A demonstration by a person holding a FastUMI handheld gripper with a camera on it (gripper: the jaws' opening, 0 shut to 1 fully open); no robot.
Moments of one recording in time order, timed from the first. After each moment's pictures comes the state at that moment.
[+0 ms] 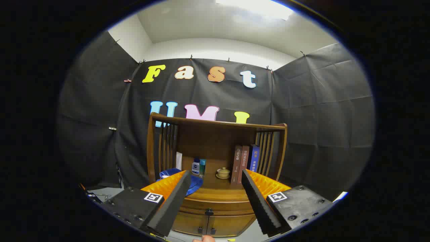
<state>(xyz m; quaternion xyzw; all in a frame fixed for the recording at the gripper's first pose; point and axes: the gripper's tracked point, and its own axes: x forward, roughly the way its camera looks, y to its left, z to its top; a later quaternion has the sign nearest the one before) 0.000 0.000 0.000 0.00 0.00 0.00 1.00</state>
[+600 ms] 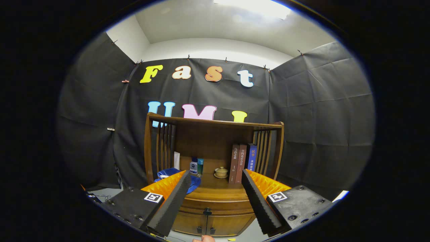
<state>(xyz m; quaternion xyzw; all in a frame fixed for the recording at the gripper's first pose) -0.002 -0.013 0.002 0.00 0.00 -0.01 1.00</state>
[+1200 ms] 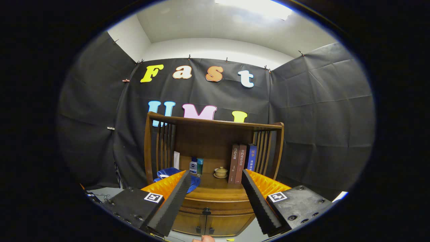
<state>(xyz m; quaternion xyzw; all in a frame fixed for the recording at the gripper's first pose) -0.002 -0.014 0.001 0.00 0.00 -0.01 1.00</state>
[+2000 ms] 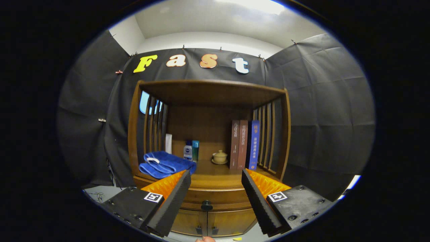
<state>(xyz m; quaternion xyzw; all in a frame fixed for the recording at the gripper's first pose) 0.063 -0.004 -0.171 0.02 0.02 -0.03 1.00</state>
